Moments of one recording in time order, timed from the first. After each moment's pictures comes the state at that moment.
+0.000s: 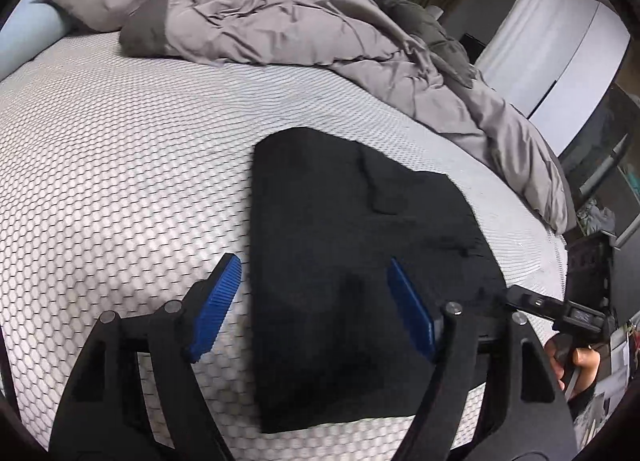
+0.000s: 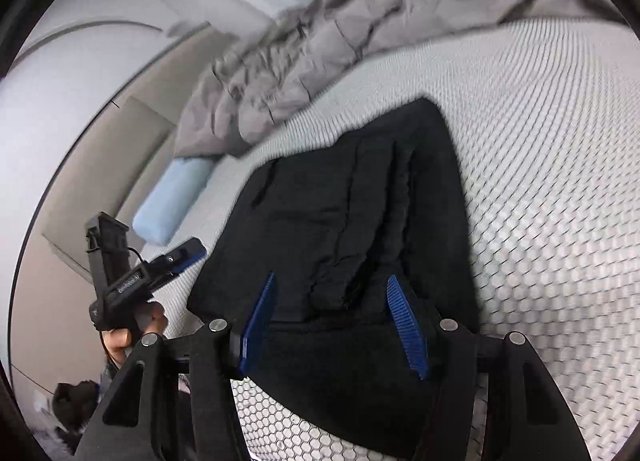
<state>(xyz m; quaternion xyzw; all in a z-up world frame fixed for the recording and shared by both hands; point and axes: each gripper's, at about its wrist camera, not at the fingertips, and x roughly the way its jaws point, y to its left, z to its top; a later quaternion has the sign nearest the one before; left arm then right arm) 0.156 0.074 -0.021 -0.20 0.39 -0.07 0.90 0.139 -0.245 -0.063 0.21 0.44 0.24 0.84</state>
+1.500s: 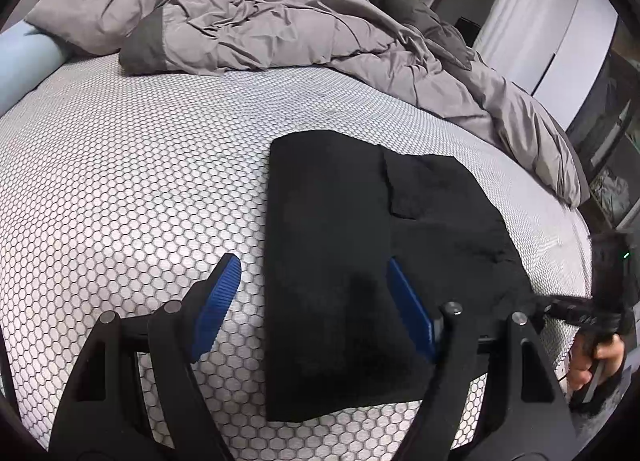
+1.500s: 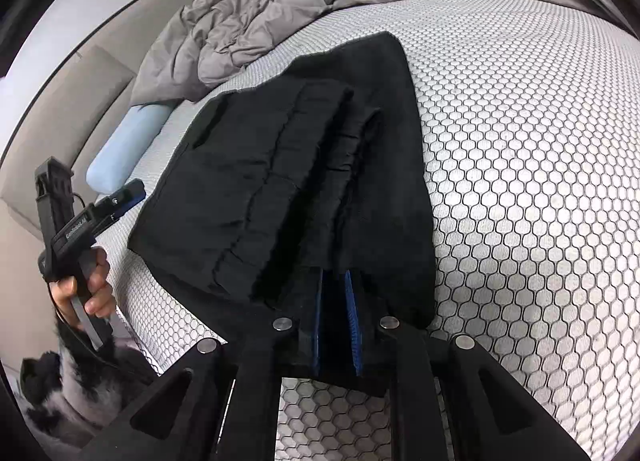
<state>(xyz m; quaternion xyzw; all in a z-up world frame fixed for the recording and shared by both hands) 0.142 0.062 -0.006 -0.14 0.39 -0.07 0.91 0.116 -0.248 -0.073 0.14 0.47 0.22 0.84</state>
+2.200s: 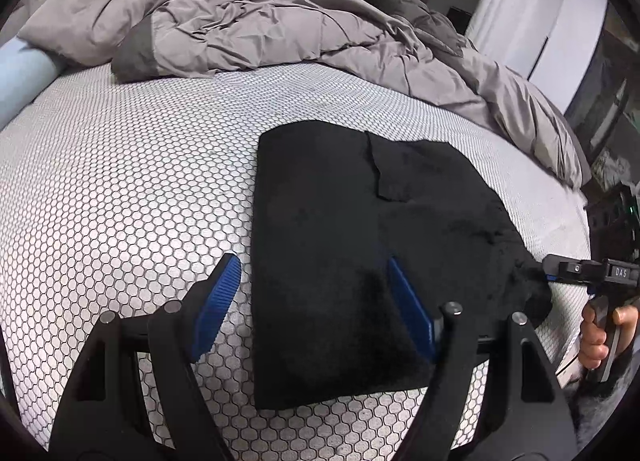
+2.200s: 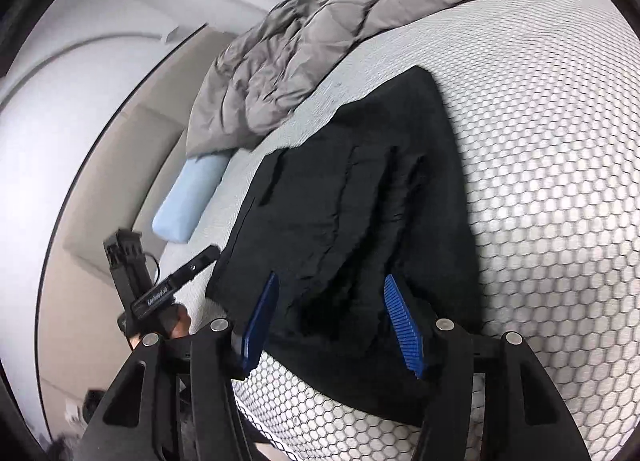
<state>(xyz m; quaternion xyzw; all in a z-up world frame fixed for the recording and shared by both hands) 0.134 0.056 -0.009 -0.10 0.39 -0.08 0.91 0.132 -0.259 -0.067 0.24 0.45 0.29 0.81</state>
